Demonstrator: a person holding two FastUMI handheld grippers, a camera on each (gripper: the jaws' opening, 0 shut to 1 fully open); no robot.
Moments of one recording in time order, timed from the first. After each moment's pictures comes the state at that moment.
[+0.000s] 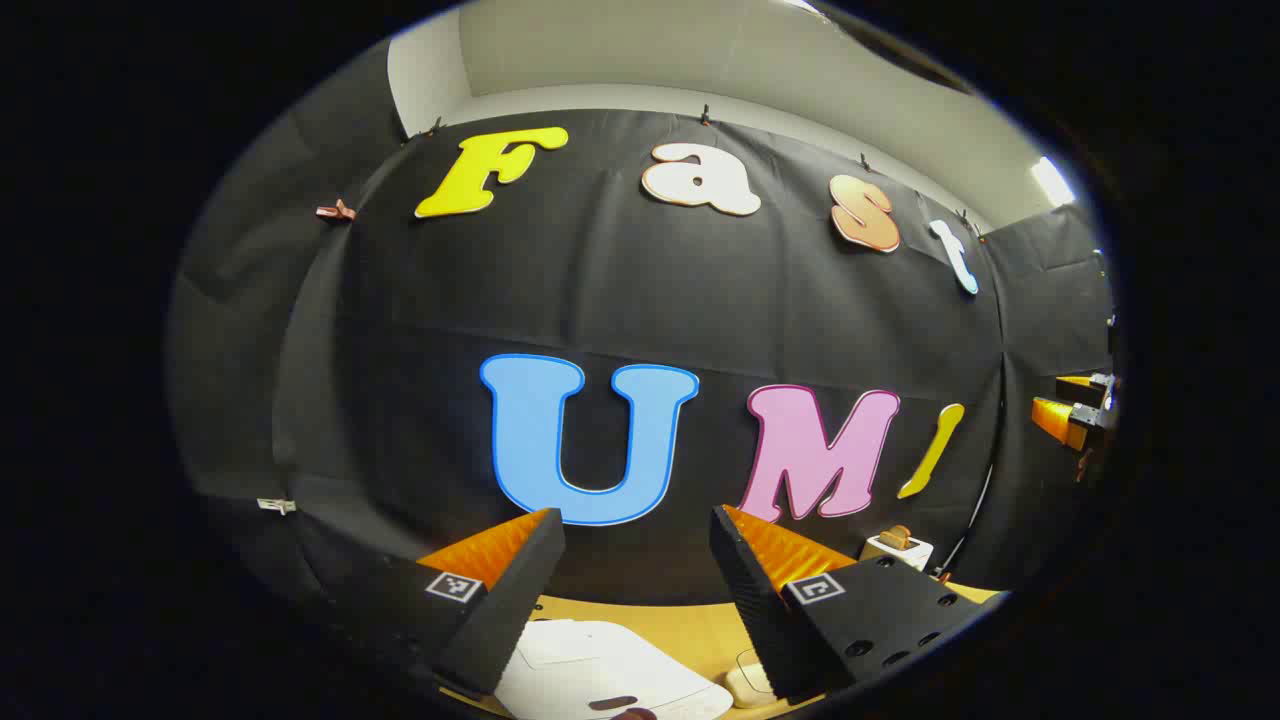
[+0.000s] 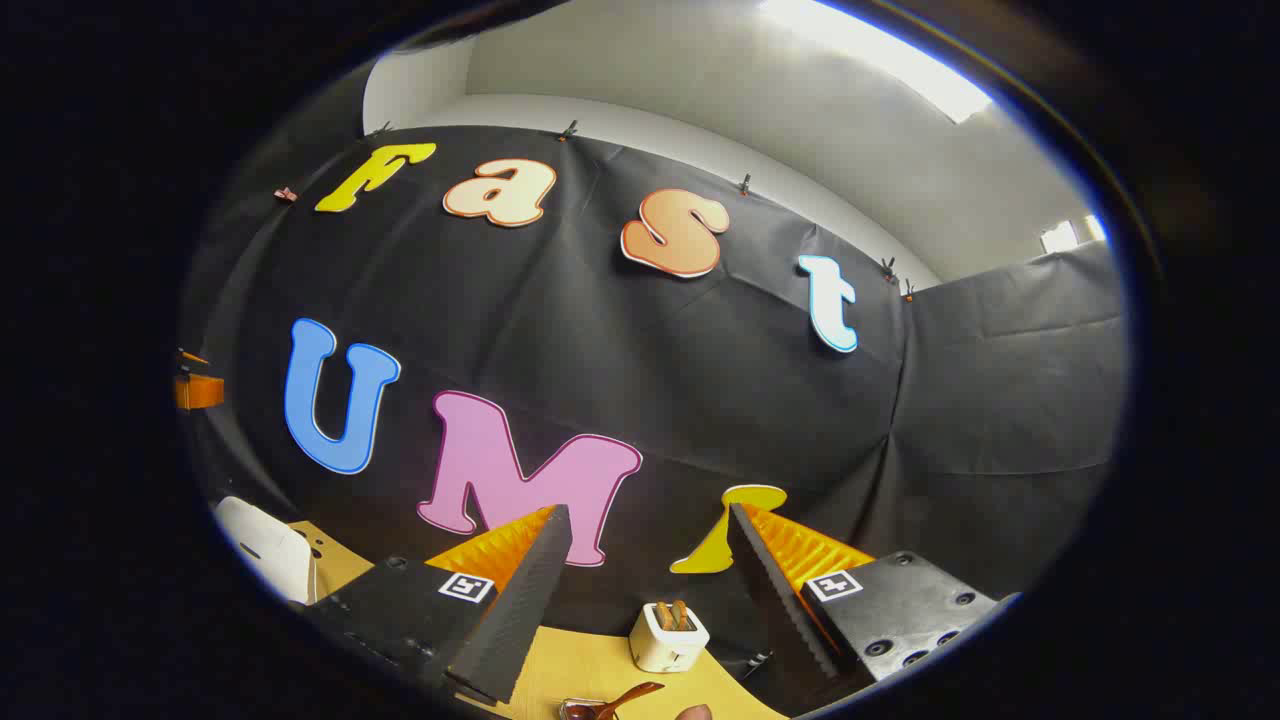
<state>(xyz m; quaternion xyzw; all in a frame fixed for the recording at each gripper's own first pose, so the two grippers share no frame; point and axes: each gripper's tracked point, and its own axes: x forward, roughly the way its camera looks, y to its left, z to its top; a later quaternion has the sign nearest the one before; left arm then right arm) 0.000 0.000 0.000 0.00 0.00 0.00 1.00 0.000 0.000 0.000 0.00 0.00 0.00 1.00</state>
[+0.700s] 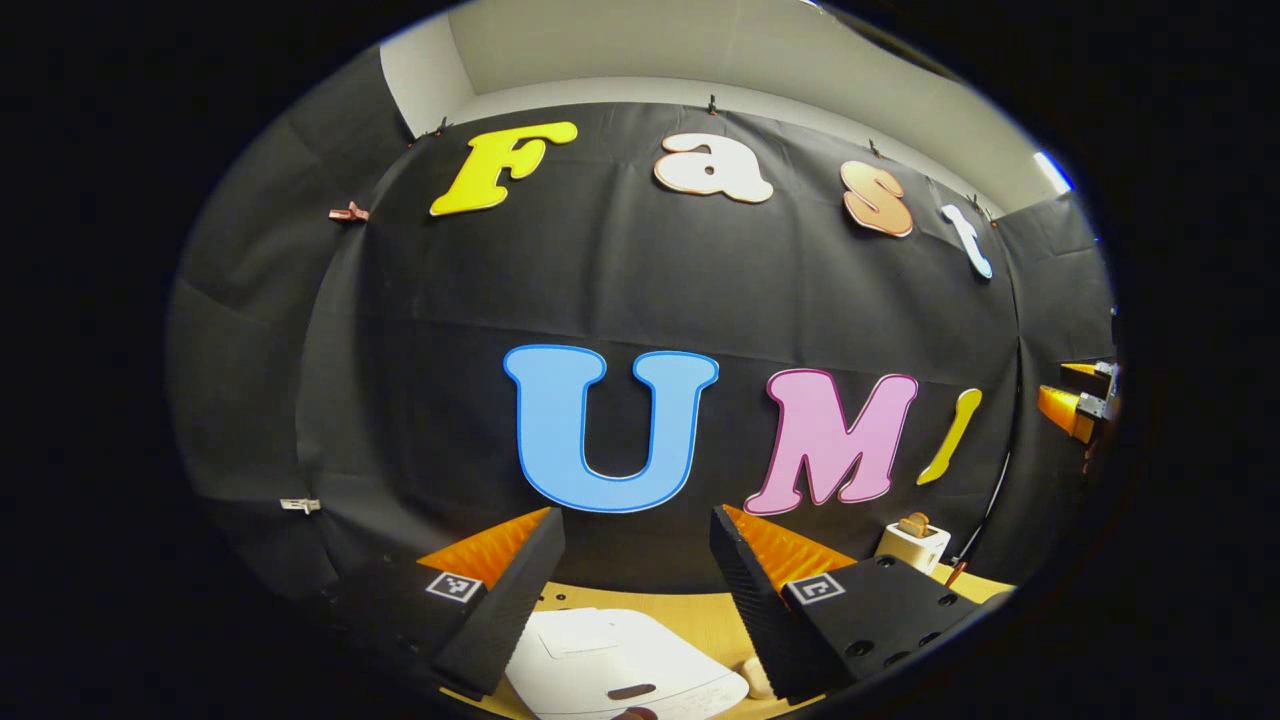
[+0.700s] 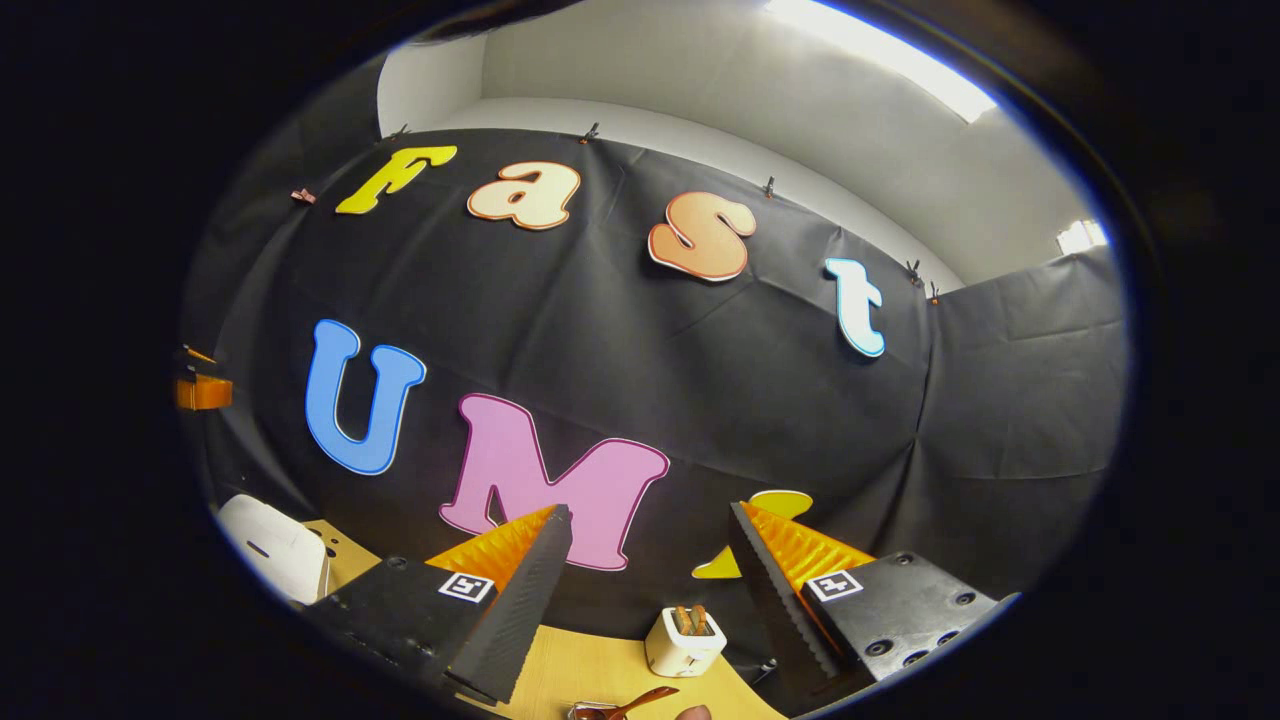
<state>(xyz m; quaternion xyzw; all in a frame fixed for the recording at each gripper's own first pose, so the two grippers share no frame) -0.011 0.003 -0.009 0.02 0.02 0.02 1.00 0.000 0.016 0.003 0.00 -0.01 0.03 1.00</state>
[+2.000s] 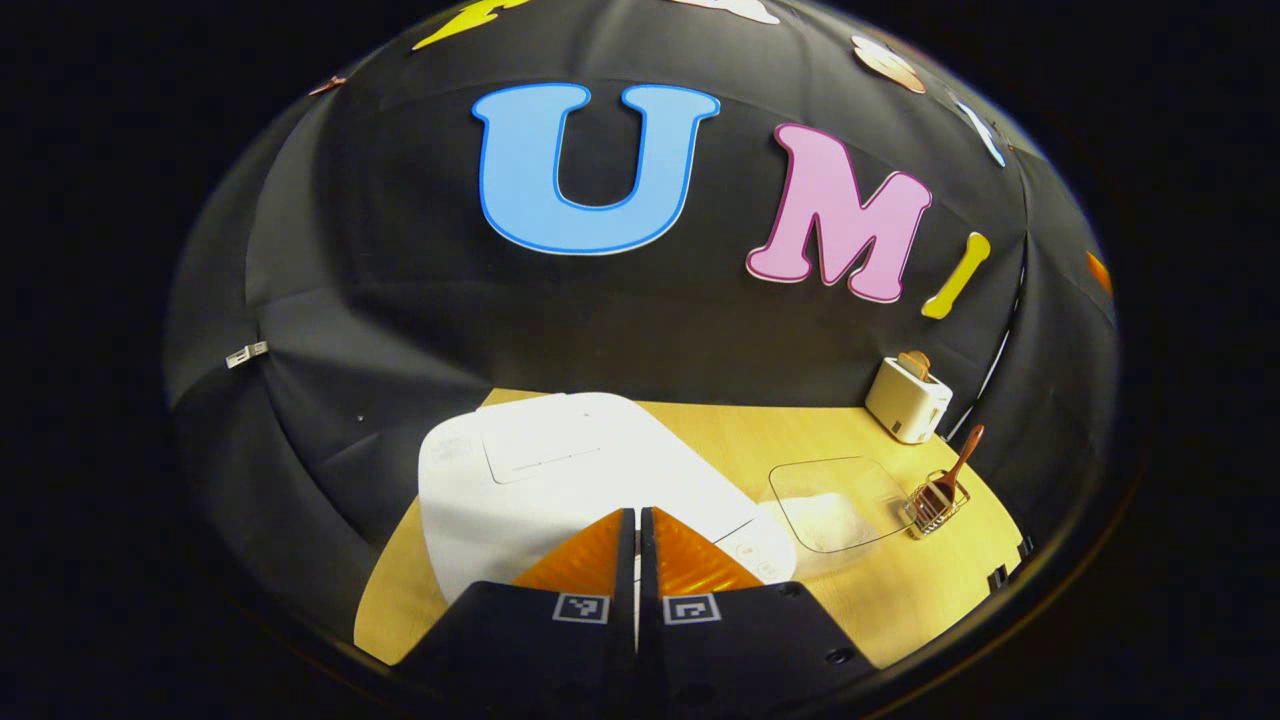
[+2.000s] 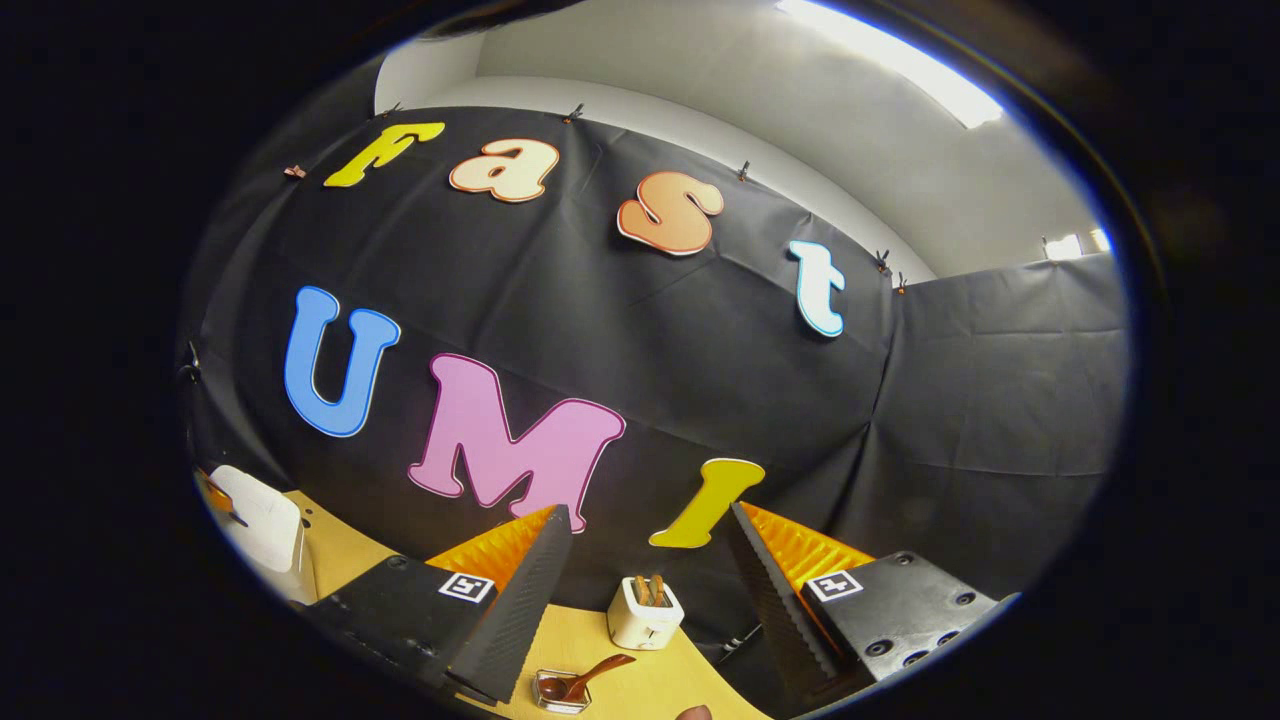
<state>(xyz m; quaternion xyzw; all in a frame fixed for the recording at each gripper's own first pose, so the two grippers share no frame) -0.029 0.002 -0.254 -0.01 0.31 -0.01 0.95 -0.036 -0.029 -0.021 -0.02 0.03 -0.02 1.00</state>
